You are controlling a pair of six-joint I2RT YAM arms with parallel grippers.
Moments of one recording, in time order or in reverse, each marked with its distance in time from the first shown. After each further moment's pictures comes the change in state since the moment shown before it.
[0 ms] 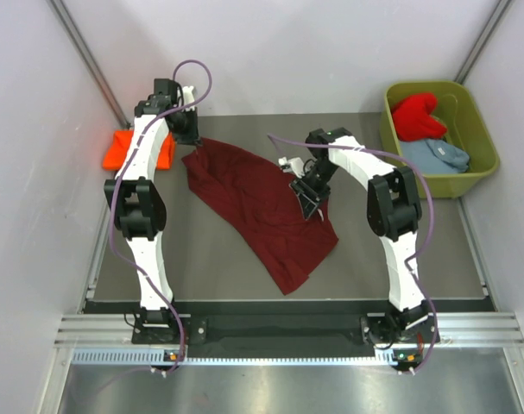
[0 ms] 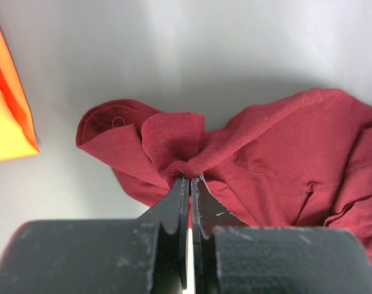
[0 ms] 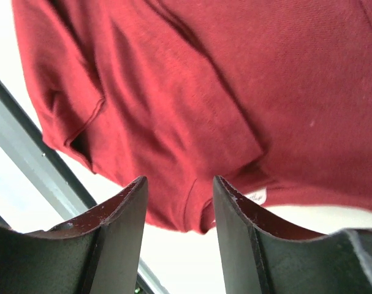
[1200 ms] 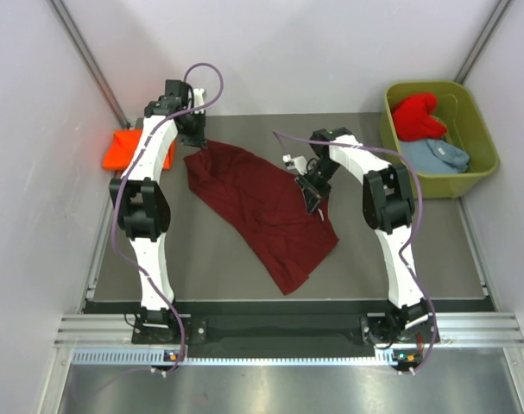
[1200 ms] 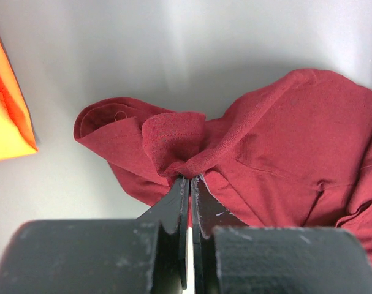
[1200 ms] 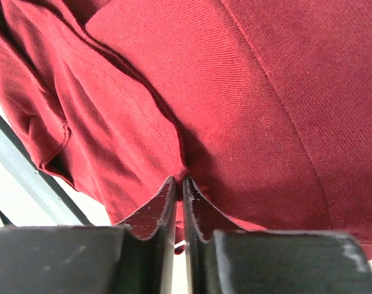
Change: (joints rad) left arm -0.056 -0.005 -0.018 0.000 -0.079 0.026; right arm -0.046 0.142 0.104 0.003 -0.025 0.019
